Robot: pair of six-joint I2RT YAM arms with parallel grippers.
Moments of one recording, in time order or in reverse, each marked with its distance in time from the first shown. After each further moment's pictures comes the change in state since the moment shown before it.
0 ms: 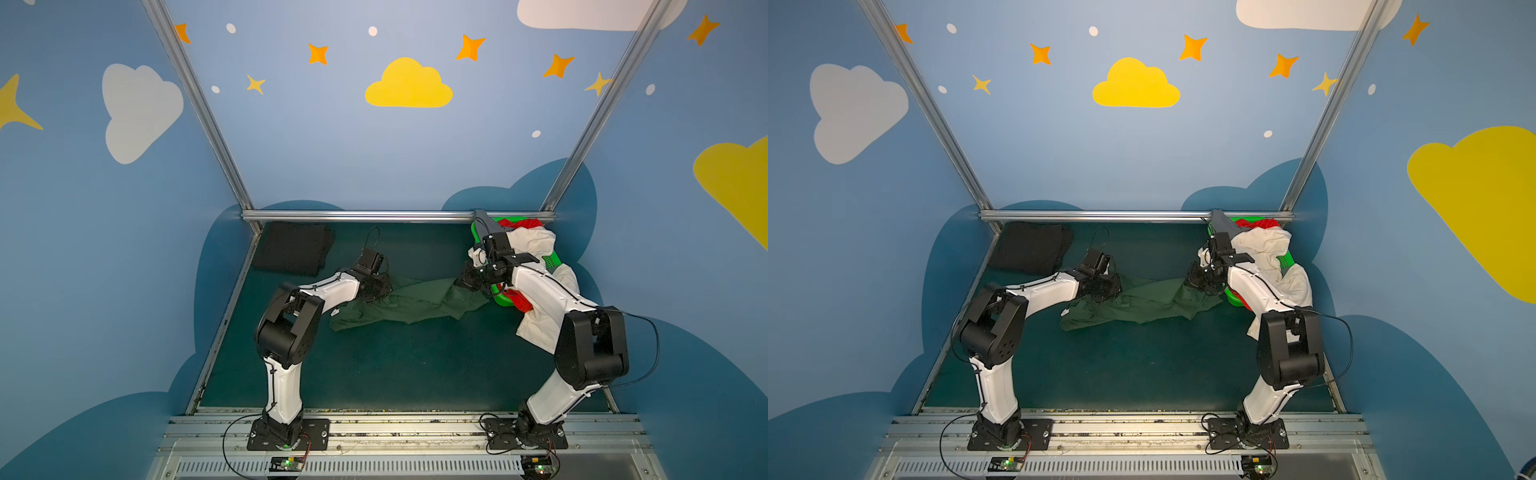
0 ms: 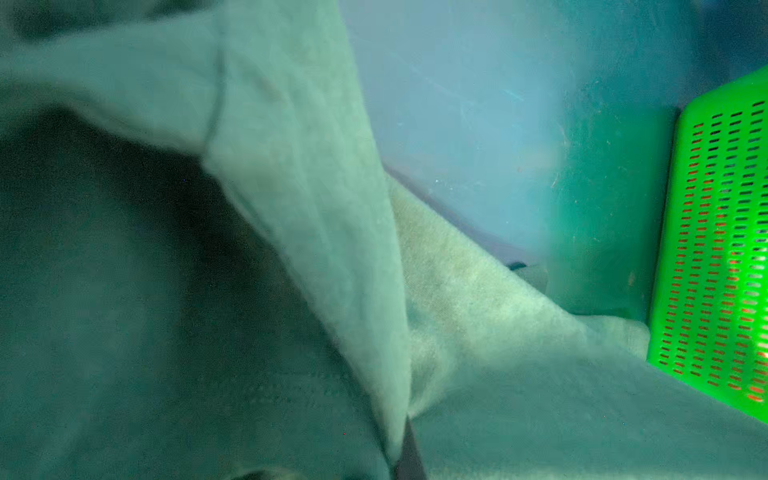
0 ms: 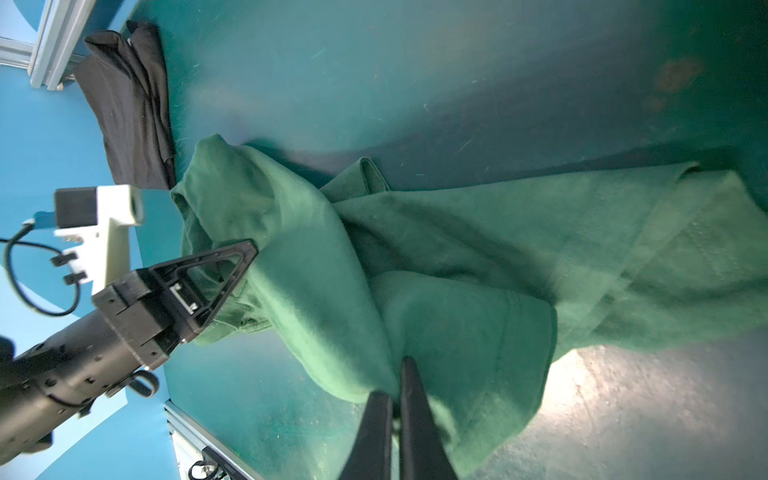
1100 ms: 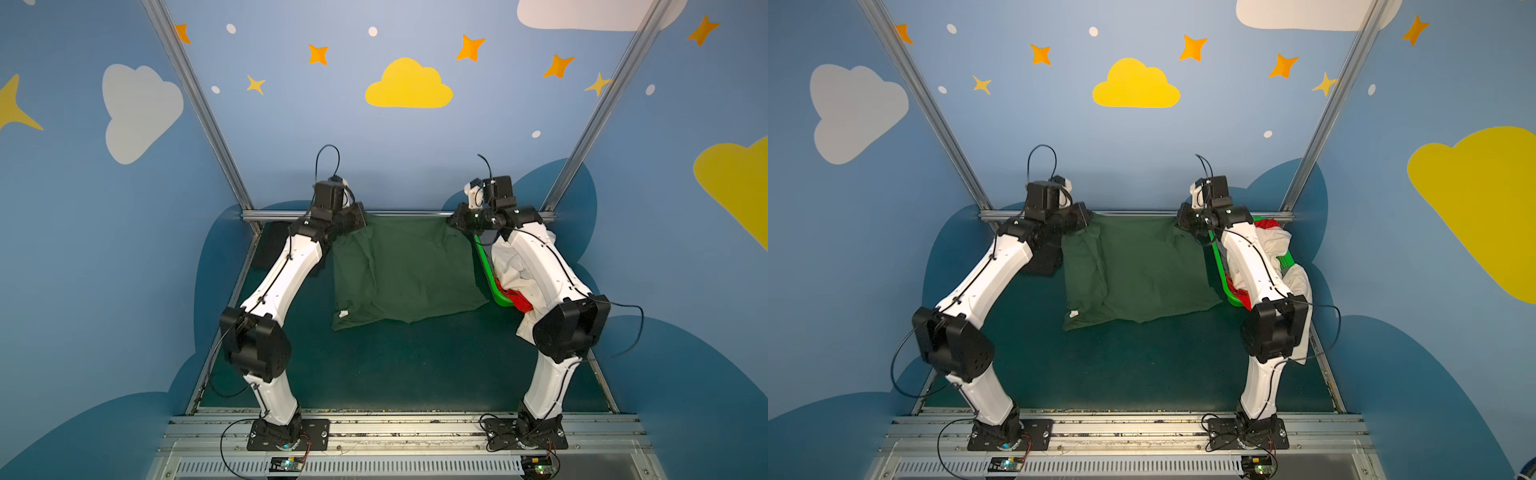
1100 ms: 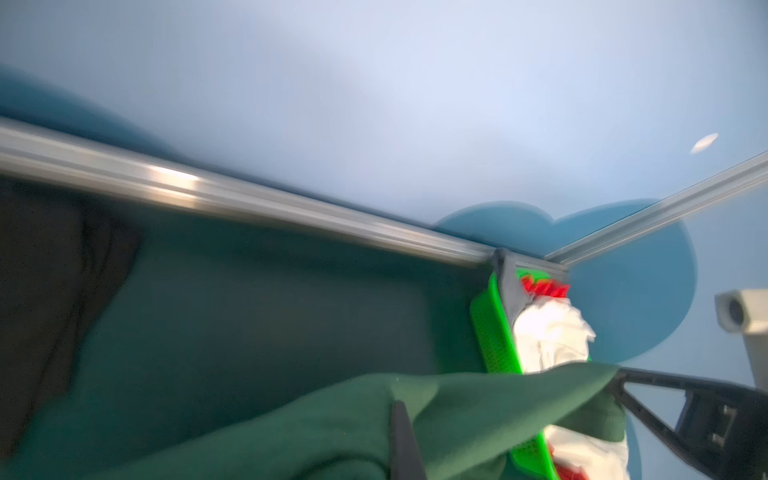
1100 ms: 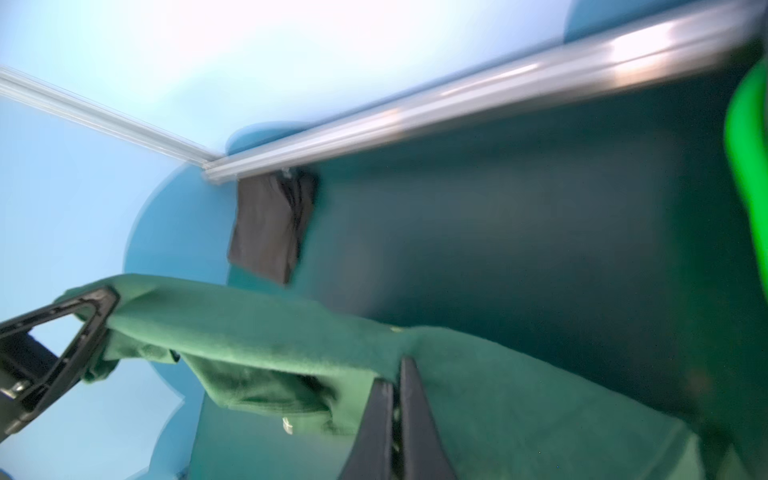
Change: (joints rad) left arm 0.210 -0.098 0.643 -0.268 0.016 0.255; right arm 0.048 0.281 0.847 -0.152 0.062 -0.031
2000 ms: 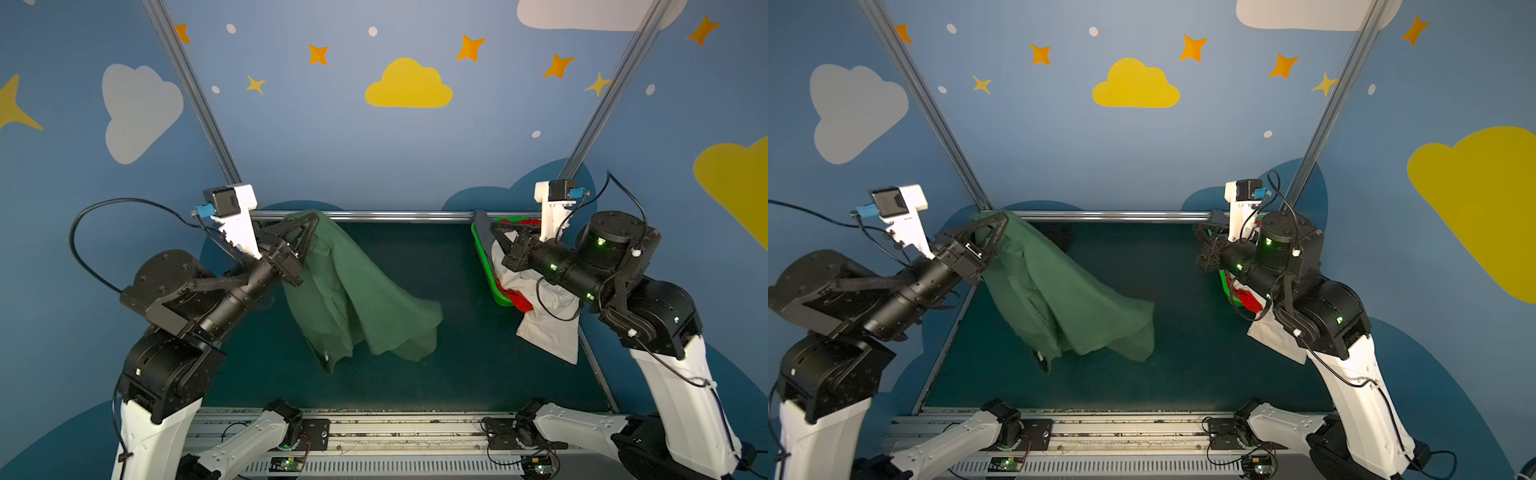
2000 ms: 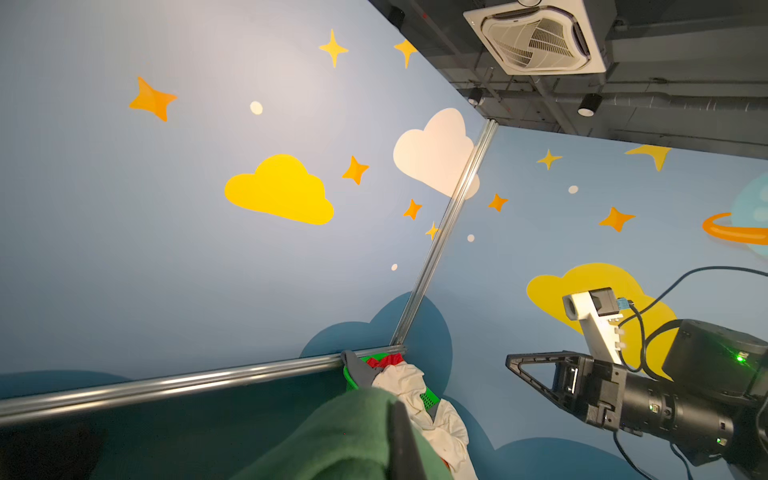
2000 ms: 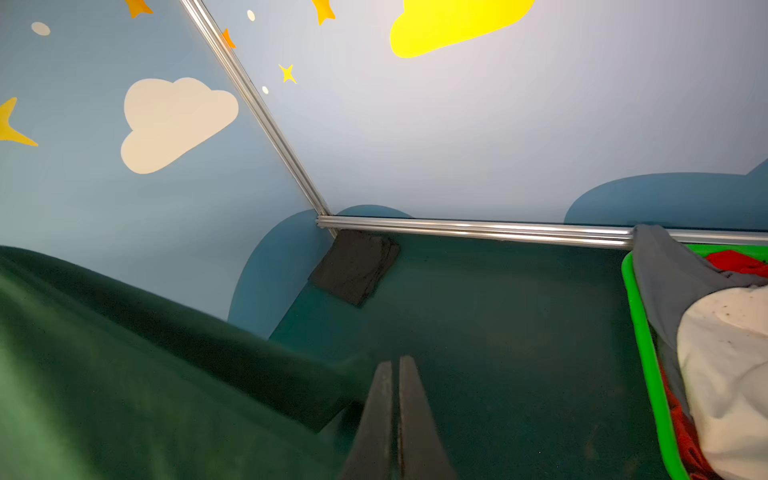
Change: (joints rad) left arm -0.191 -0.851 -0.148 -0.068 -0.049 0.124; right arm 0.389 -0.805 -0.260 -0.099 0.435 -0.088
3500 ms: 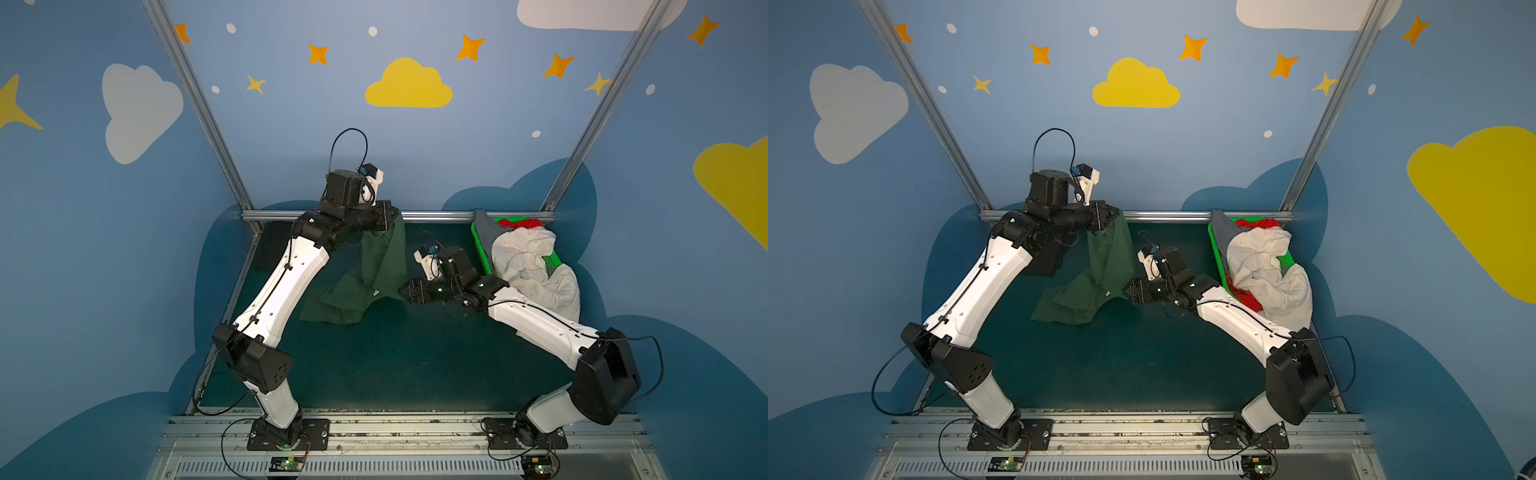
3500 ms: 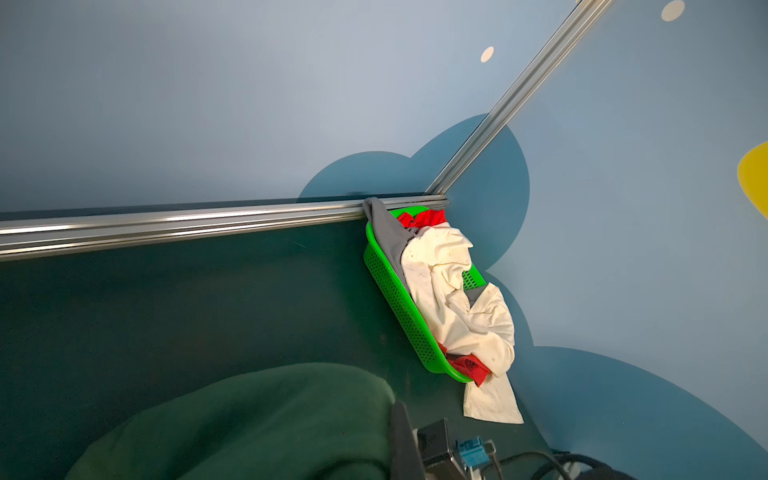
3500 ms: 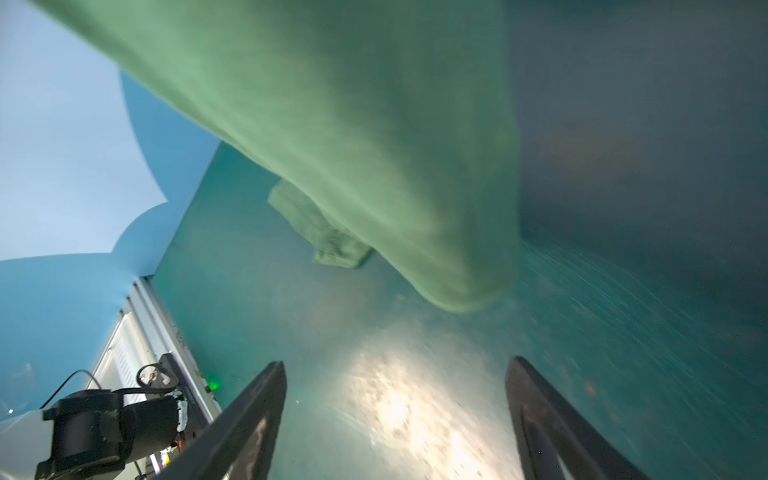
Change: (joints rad) left arm 0.019 0.743 0.222 -0.057 0.205 -0.014; right arm 0.018 0.369 -0.692 0.561 -0.359 -0.002
